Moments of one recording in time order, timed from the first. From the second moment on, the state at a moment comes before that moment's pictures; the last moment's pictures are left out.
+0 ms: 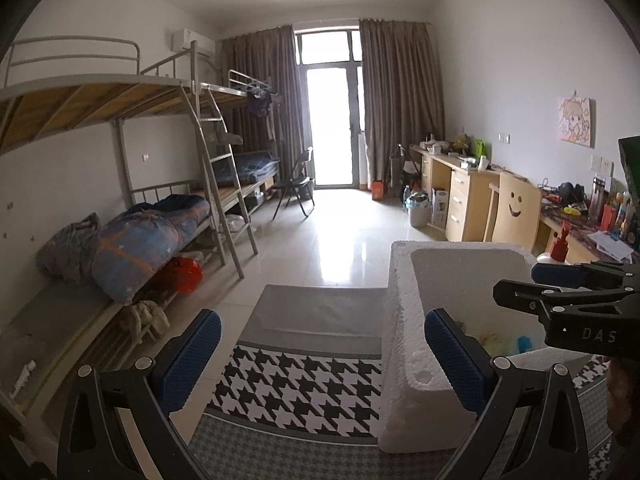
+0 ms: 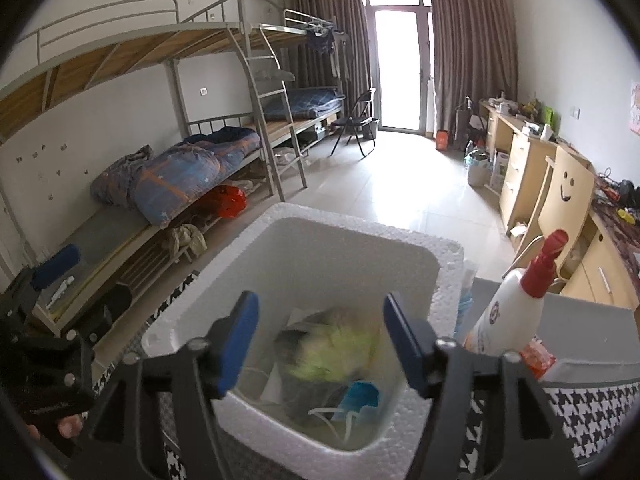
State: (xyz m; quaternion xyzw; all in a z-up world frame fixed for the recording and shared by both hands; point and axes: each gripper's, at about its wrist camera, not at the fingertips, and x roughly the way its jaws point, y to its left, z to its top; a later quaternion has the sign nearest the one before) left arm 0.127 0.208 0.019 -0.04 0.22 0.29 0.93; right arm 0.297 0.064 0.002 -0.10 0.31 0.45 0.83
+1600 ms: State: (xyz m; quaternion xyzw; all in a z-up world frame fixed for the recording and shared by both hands) left arm 0.056 0.128 0.045 -0.03 0.16 0.25 0.96; right arm 0.193 -0.042 0.039 -0.05 0.19 0.44 0.88
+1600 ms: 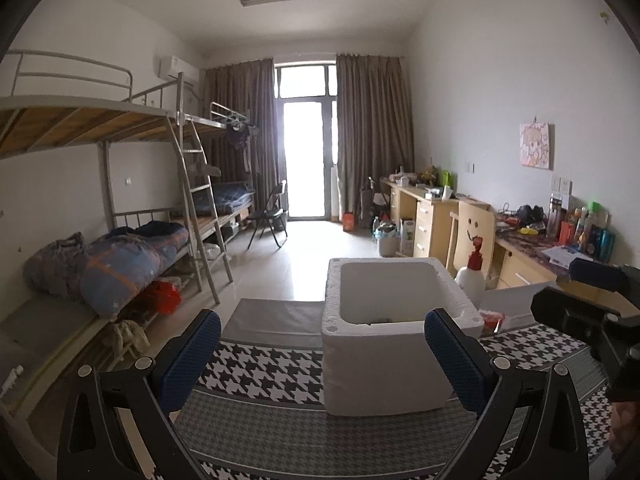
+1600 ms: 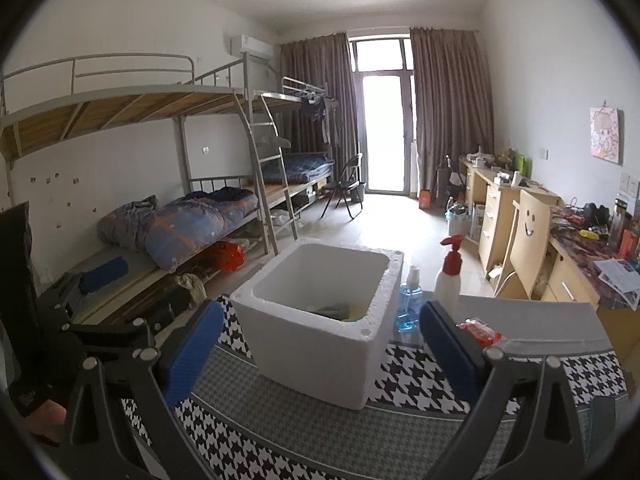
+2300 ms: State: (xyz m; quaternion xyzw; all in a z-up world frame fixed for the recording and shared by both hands) left arm 0.022 0.096 0.030 -0.04 0.13 0.22 0.97; right arm 0.156 -0.078 0.019 -0.03 0.14 0.43 0.89
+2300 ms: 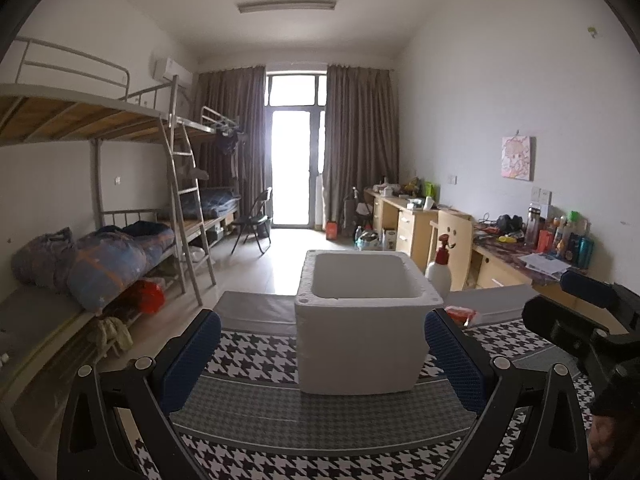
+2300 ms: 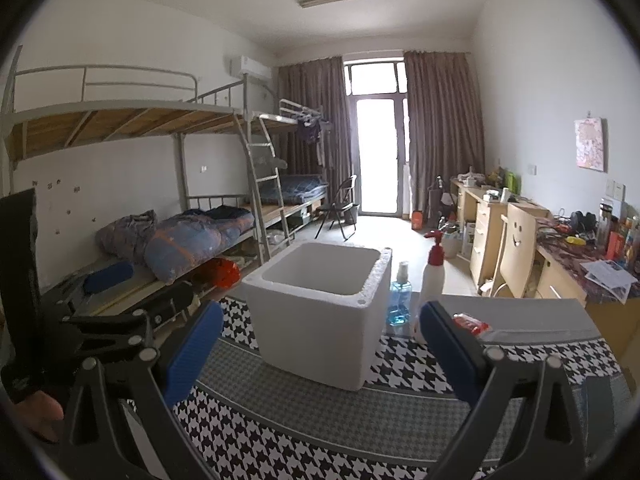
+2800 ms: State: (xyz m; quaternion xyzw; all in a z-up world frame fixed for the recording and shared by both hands) left arm 0.002 0.079 0.019 -0.04 0.11 0.20 0.97; right arm 0.141 -0.108 0.004 -0.01 0.13 0.41 0.90
